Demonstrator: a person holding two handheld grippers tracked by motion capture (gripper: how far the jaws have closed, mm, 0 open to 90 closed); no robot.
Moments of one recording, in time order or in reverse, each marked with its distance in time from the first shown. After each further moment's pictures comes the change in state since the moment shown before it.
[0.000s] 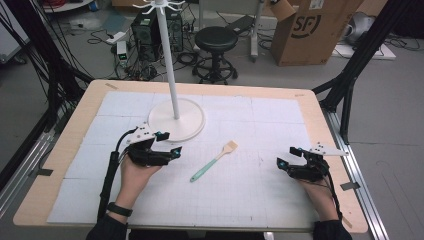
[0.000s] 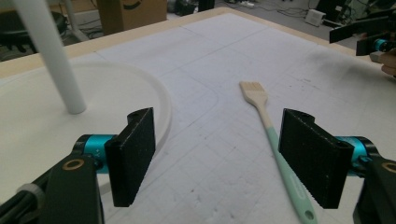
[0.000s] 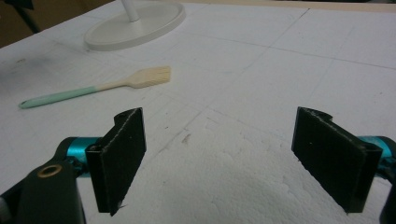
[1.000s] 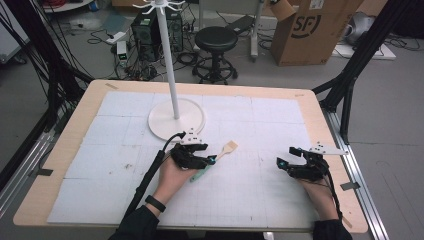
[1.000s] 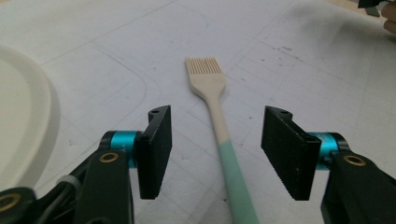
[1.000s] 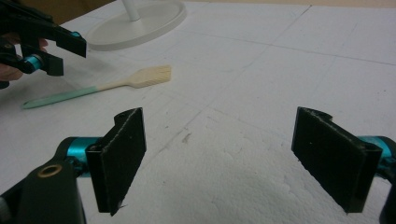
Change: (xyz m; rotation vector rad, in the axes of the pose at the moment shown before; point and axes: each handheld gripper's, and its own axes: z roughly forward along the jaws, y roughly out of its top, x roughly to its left) left arm -0.046 -0.002 0.096 0.186 -0.090 0.042; right arm -0.002 0.000 0.001 0.009 0.010 0.017
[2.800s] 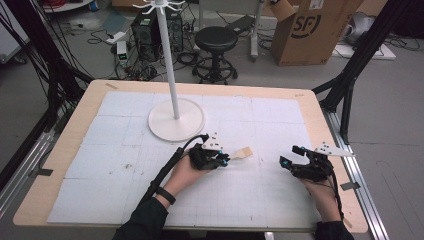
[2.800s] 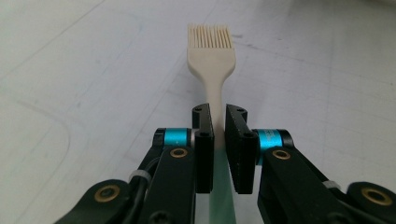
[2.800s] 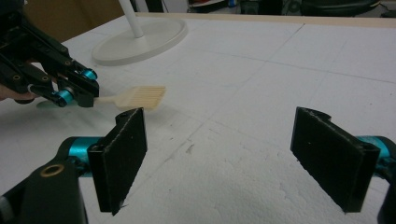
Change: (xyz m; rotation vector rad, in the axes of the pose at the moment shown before) left arm -0.023 0.020 0.033 0.064 -0.145 0.219; right arm 0.003 0.004 -0.012 -0.054 -0.001 0.006
